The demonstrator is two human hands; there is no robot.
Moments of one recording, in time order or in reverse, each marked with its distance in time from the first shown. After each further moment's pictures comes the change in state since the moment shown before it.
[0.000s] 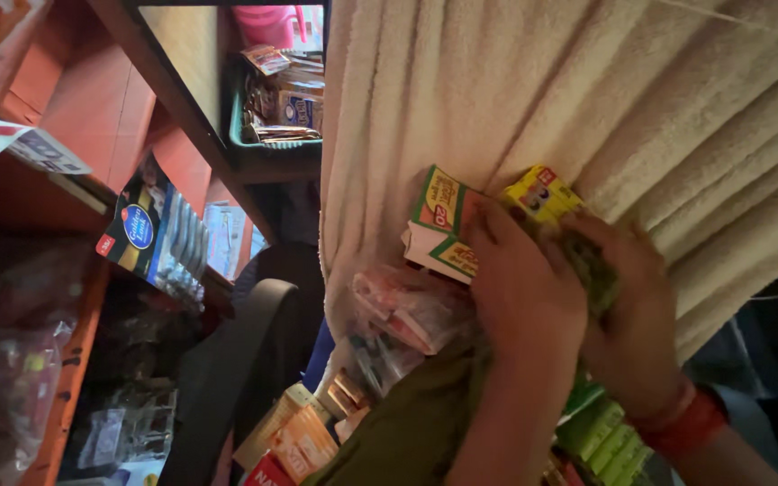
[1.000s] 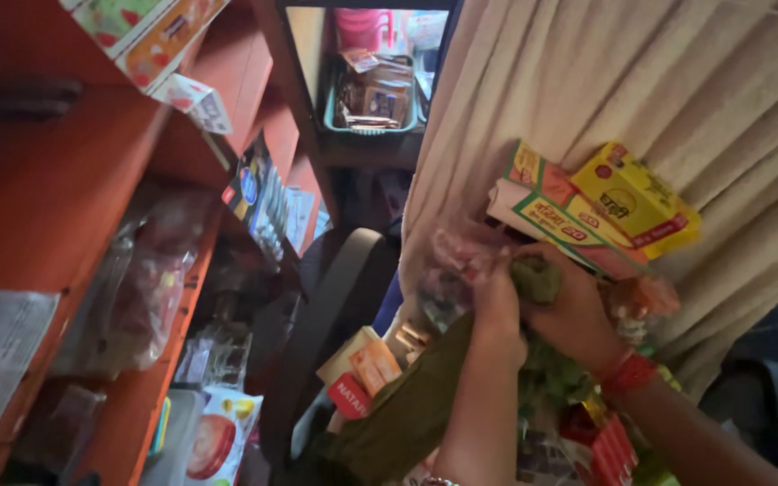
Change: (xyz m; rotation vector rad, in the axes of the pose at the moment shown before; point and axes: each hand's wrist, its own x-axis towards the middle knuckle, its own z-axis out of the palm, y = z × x) left_hand -0.034 -0.110 -0.054 -0.942 0.004 -0.654; right_hand -0.057 -0.043 0.066 0.623 -0.318 0.140
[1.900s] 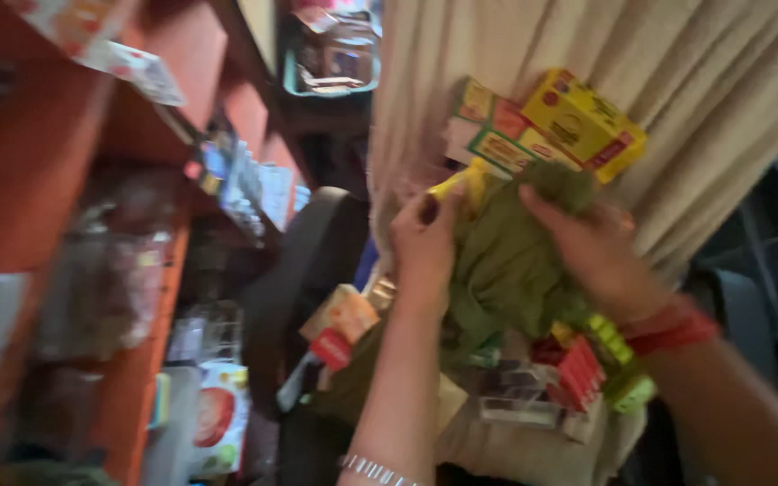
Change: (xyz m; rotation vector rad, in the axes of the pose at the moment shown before) left_hand -0.032 0.034 -0.036 0.507 -0.077 0.661; right_hand -0.024 -0.064 -0.044 -0.017 0.271 0.504
